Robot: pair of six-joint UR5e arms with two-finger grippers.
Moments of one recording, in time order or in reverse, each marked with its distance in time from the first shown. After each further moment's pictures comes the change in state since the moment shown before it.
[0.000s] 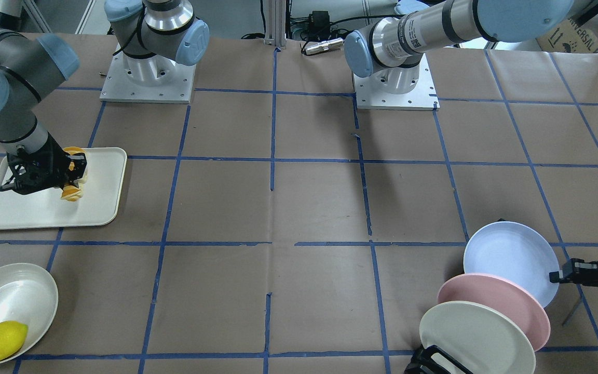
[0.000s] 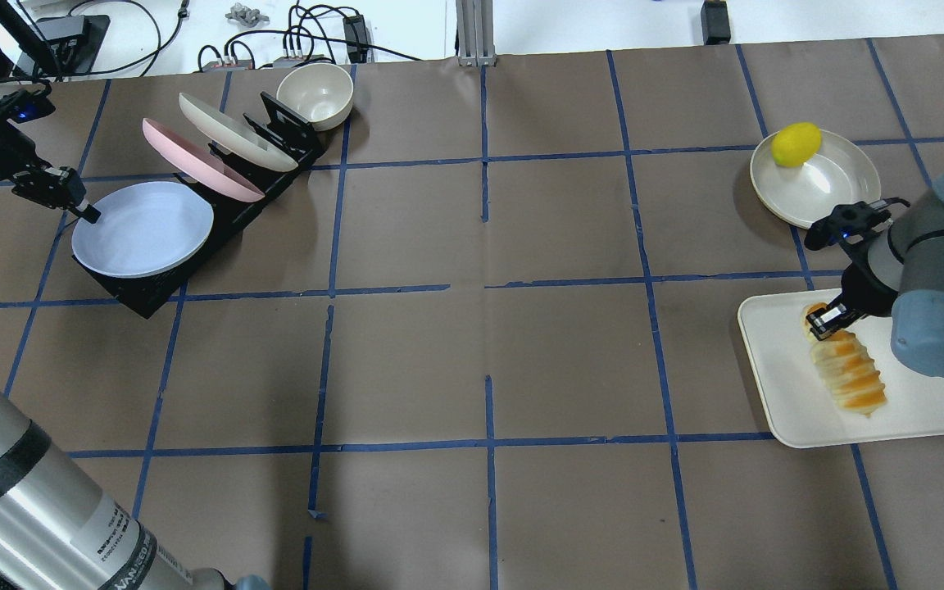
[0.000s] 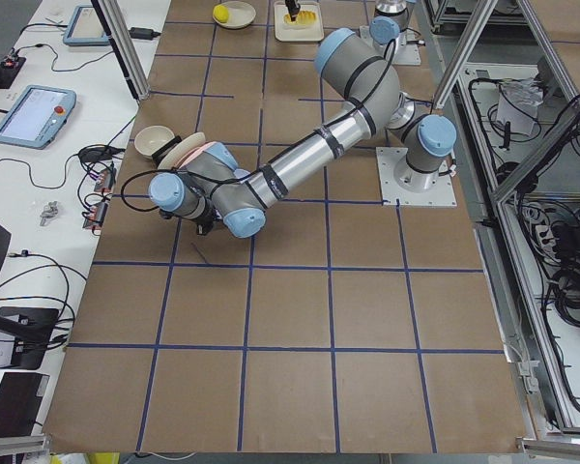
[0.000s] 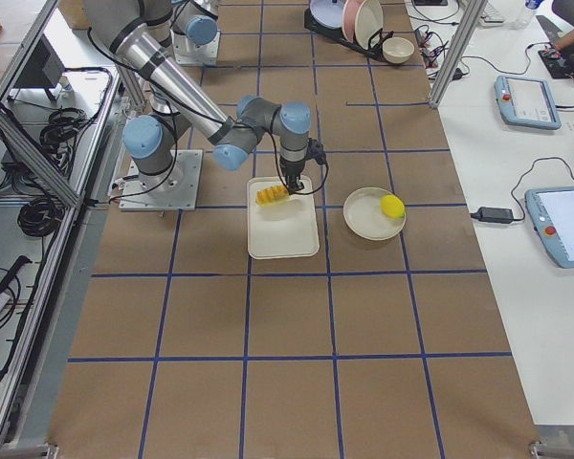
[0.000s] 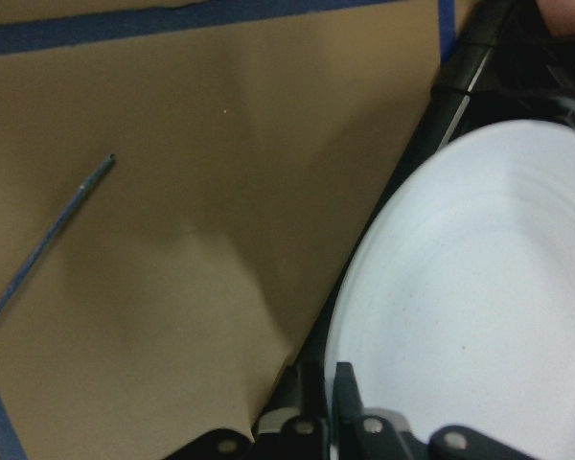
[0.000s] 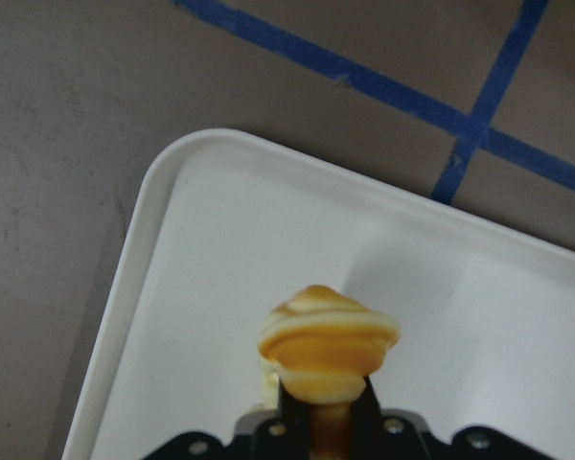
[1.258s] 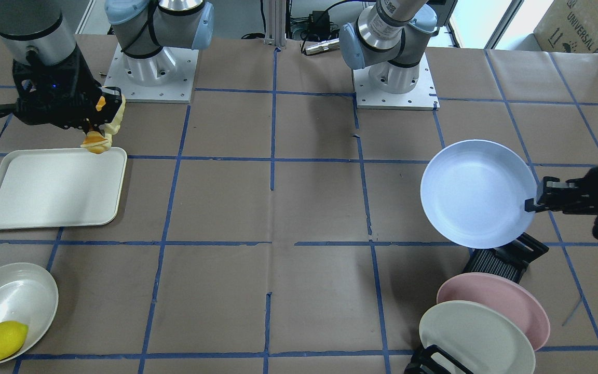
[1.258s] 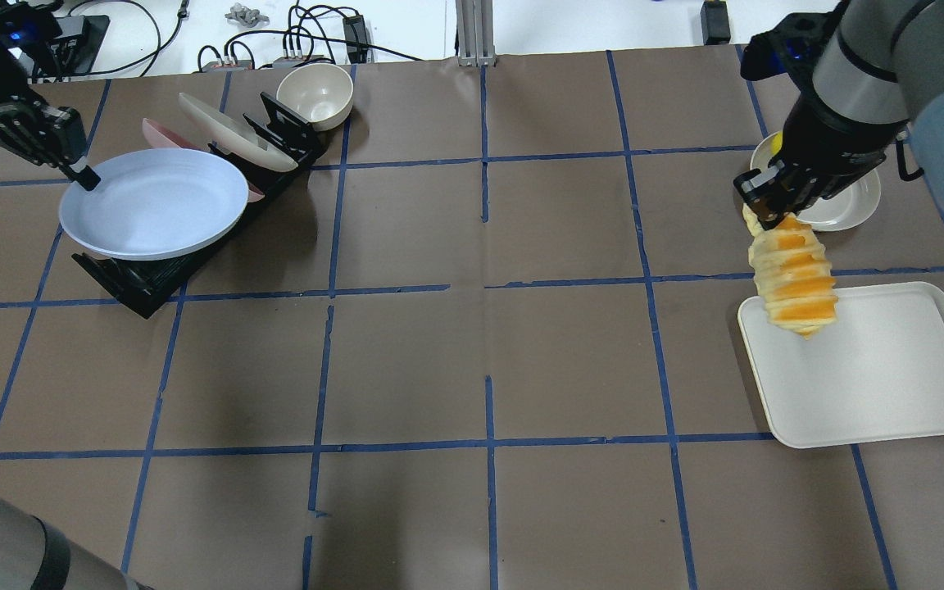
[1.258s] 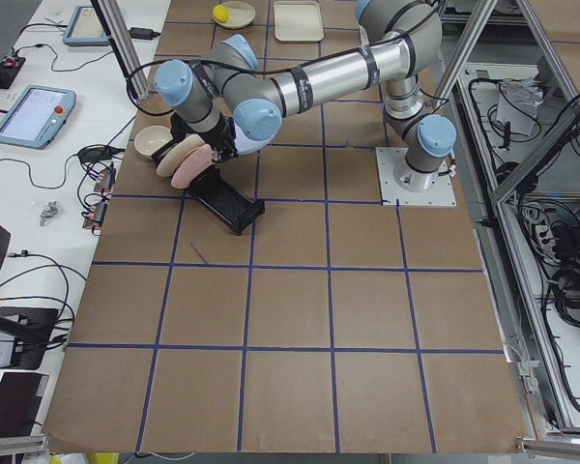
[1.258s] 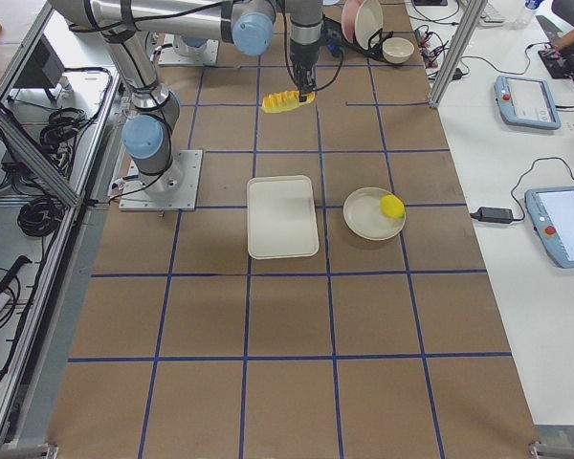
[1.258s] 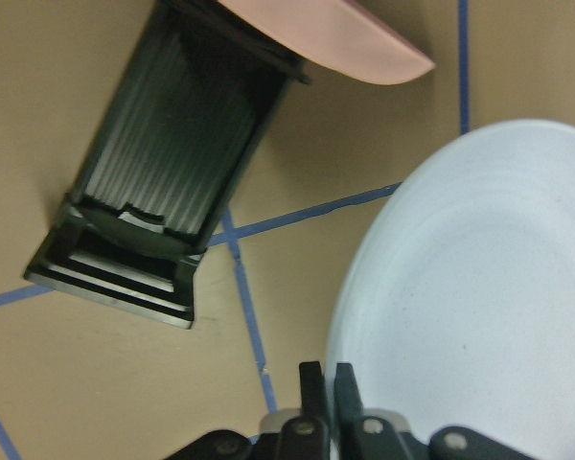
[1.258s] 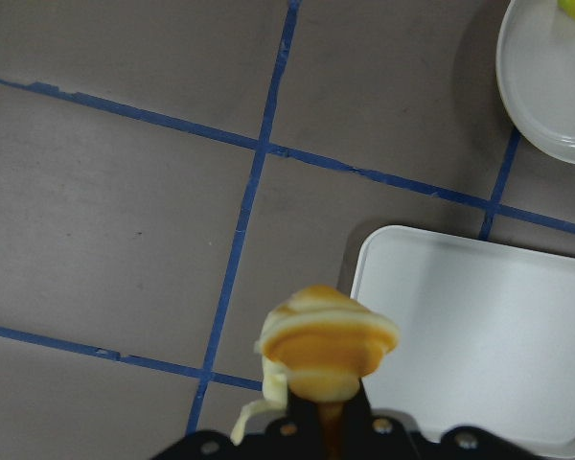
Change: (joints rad) left arm -0.219 0.353 -0.100 -0.279 0.077 -0.224; right arm 0.412 -0.122 -0.489 0.637 -0.032 0.564
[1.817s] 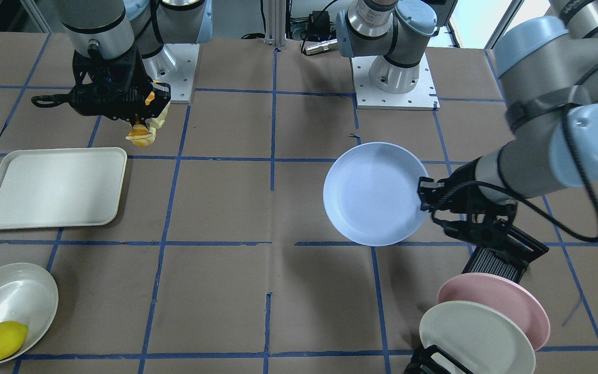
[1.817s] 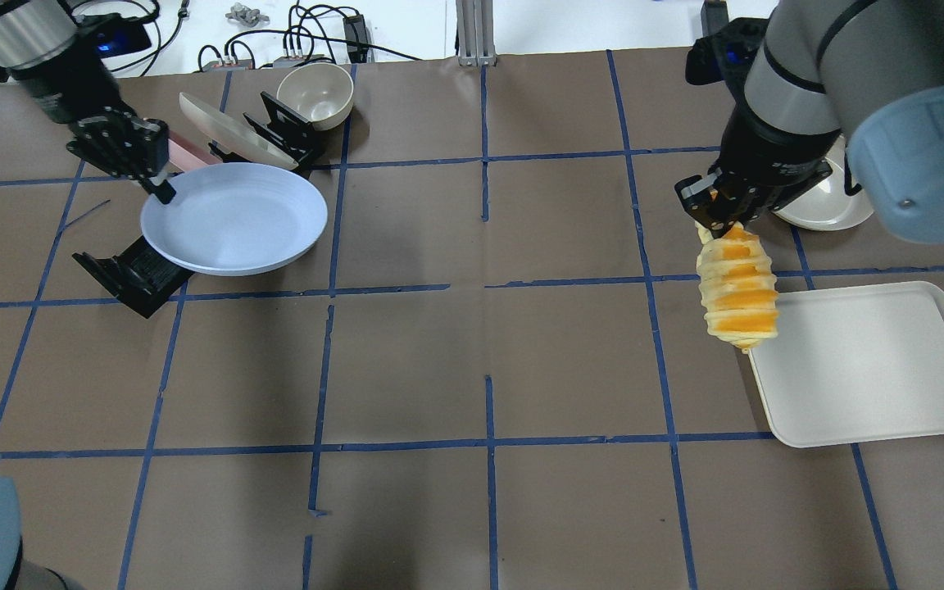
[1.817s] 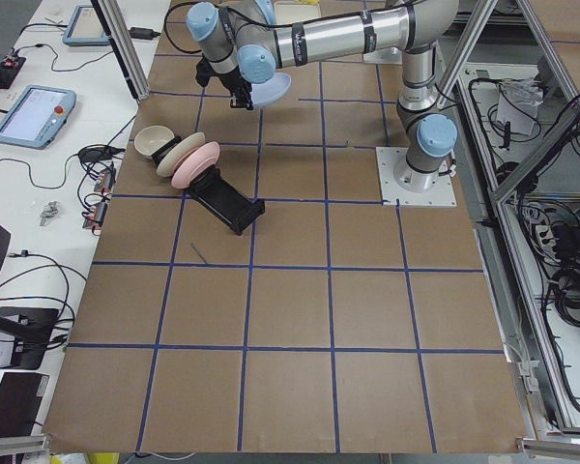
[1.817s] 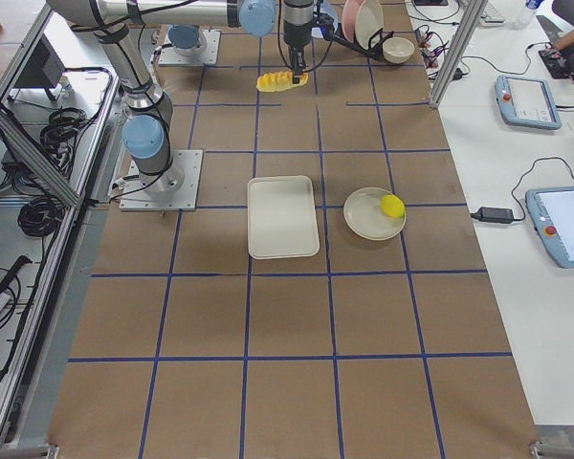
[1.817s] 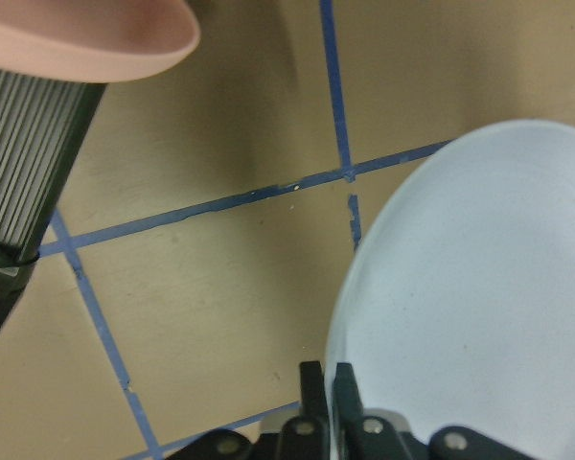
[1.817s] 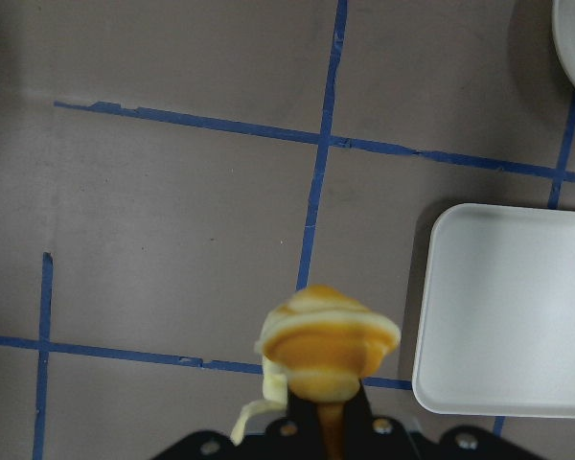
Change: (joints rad) left arm -0.279 0.044 -0.179 0.210 -0.011 -0.237; right arm 0.114 0.011 -0.002 0.014 0.014 0.220
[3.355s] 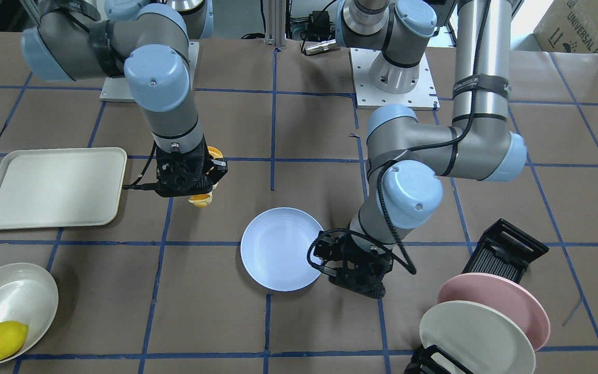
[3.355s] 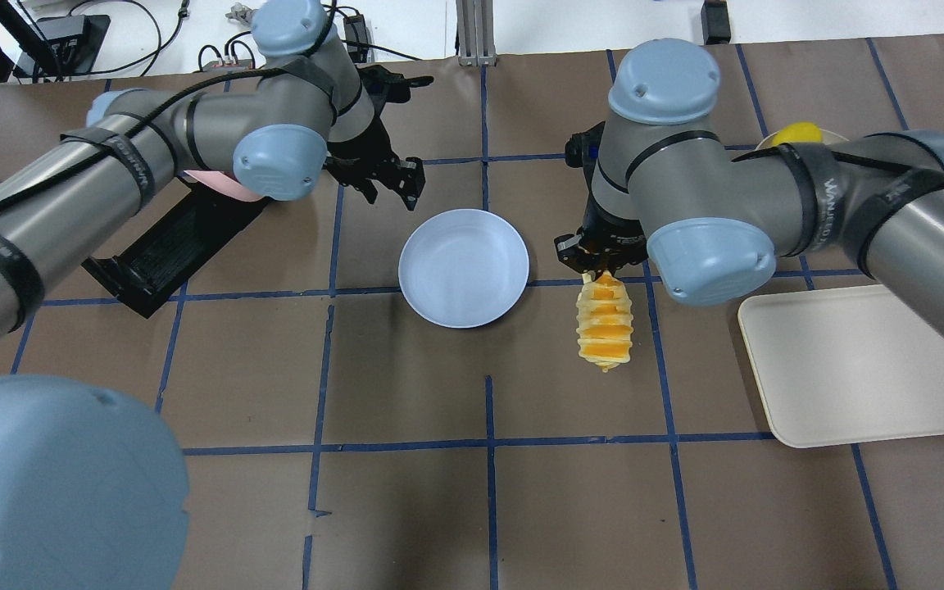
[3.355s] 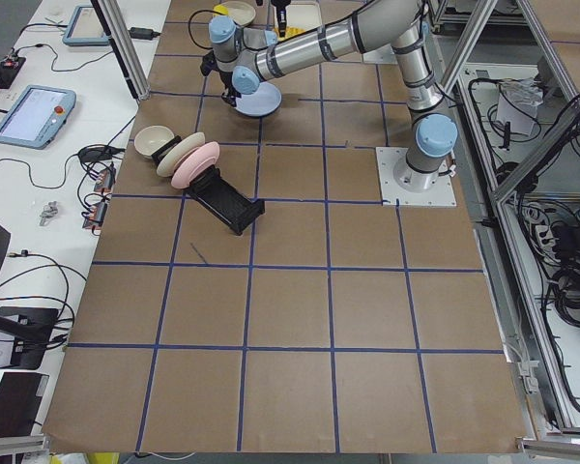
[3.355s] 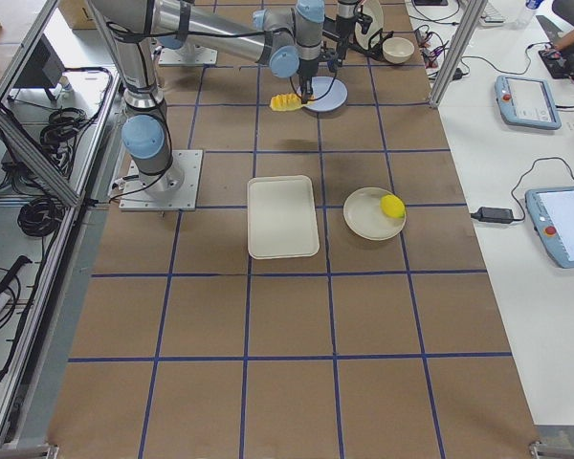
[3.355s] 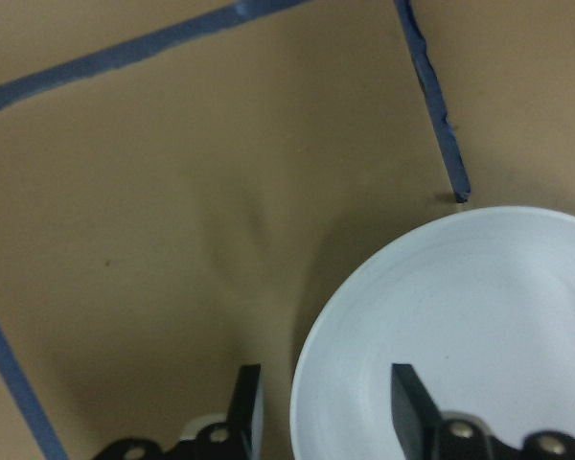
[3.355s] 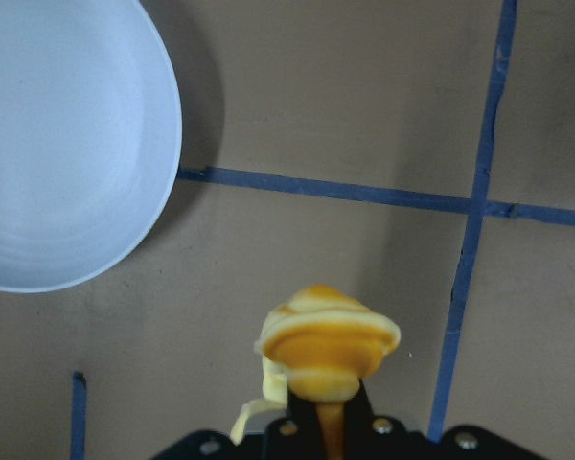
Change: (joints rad) left arm -0.180 -0.134 -0.111 0.516 -0.016 -0.146; right arm 0.130 0.256 0.143 -0.431 0.057 0.151
